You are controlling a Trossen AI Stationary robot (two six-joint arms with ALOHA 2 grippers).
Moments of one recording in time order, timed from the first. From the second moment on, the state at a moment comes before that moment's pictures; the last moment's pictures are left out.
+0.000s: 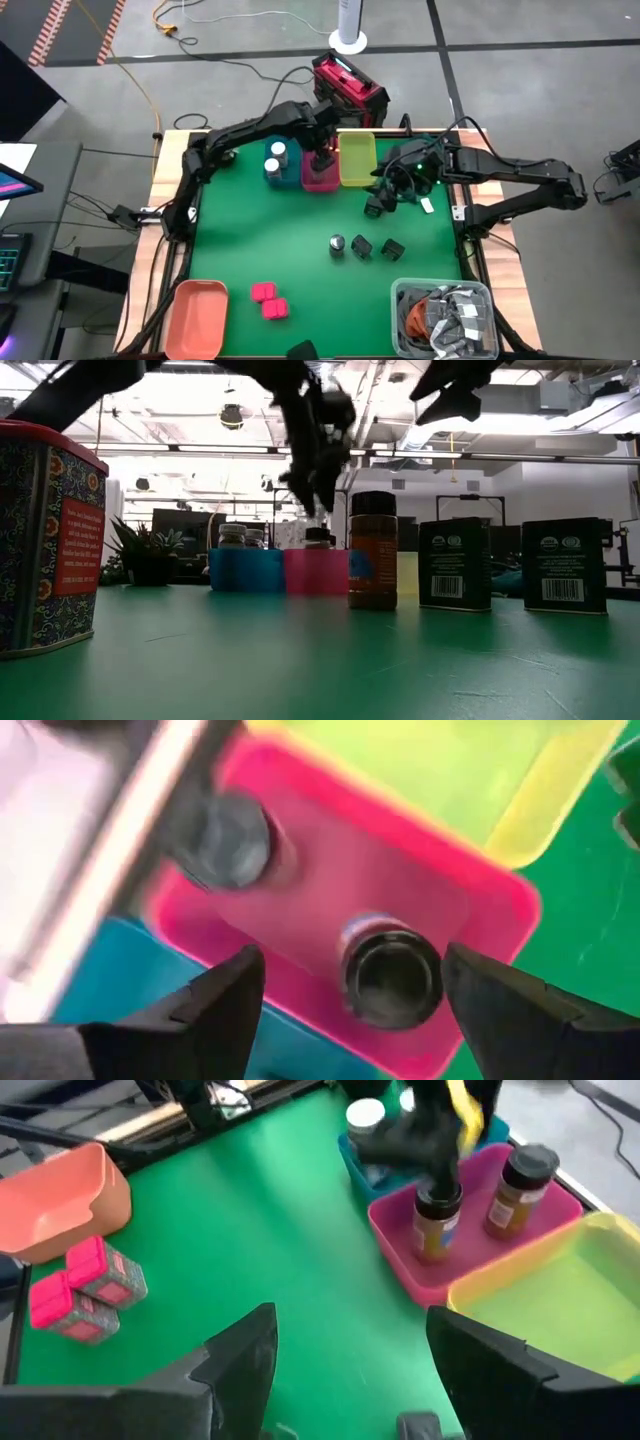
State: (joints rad) left arm 0.44 2.13 2.12 -1.14 -0.10 -0.05; right arm -0.13 1.13 1.13 -0.63 0.08 0.31
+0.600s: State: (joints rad) left arm 0.03 2.01 2.11 -1.18 0.05 -0.12; right arm -0.14 1.03 1.13 -0.74 0.10 0.30
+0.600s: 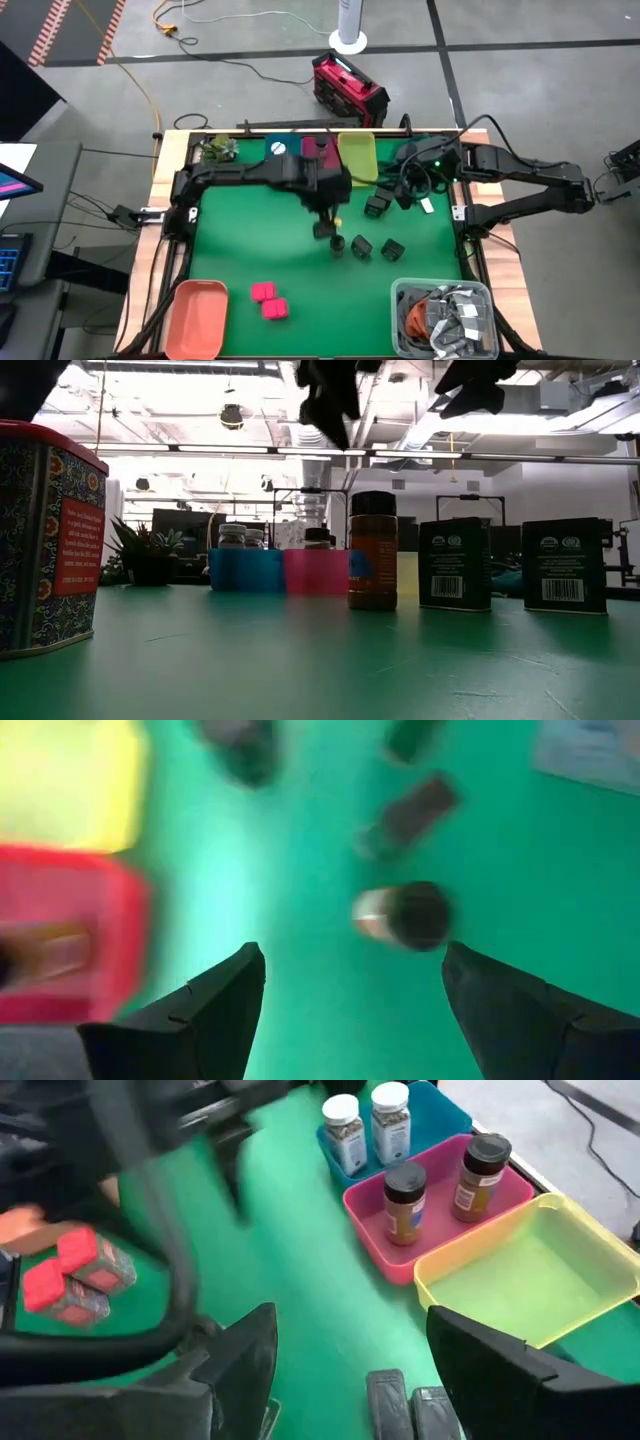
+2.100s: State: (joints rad) left arm -0.10 2.16 1.86 -0.87 -0.01 -0.39; right arm -0.08 0.95 1.13 -0.86 0.14 0.31
